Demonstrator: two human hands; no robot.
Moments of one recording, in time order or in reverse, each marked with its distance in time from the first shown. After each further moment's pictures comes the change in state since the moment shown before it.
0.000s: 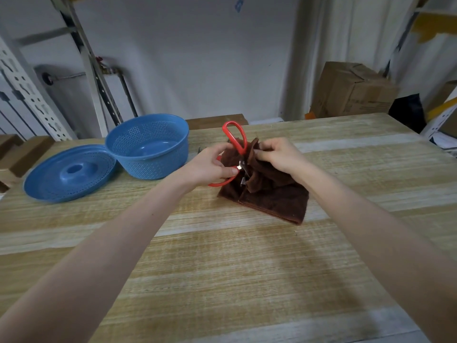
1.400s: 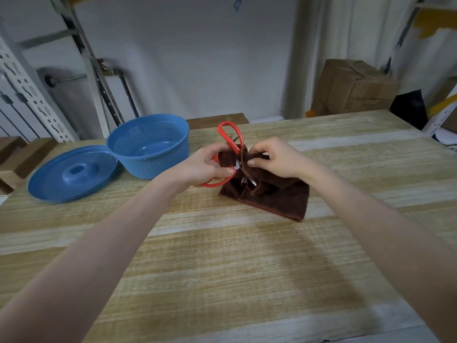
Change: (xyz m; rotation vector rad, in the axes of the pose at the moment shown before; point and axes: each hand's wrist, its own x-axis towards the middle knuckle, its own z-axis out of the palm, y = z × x) left_hand -0.023 0.016 -0.009 -0.074 -0.084 -0.004; right_hand -0.001 -0.001 -0.004 -0.395 -0.175 -0.326
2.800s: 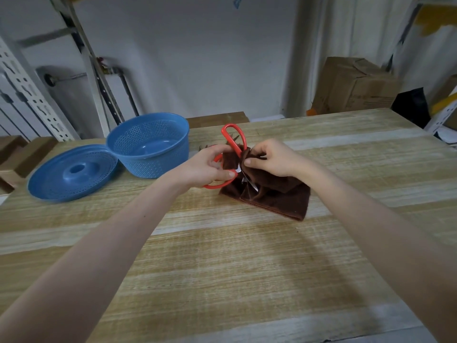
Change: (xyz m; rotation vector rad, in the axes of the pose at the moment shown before) left_hand 0.010 -0.012 0.002 0.078 -0.002 -0.005; right_hand 0.002 -0.004 0.005 0.067 -0.021 0.108
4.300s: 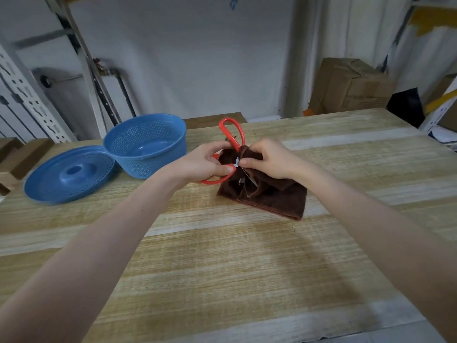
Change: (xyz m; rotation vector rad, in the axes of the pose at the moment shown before) left_hand -0.002 0.015 -0.004 -0.044 -0.024 -0.002; right_hand -0.005 -0.002 0.001 -0.119 0.038 -0.040
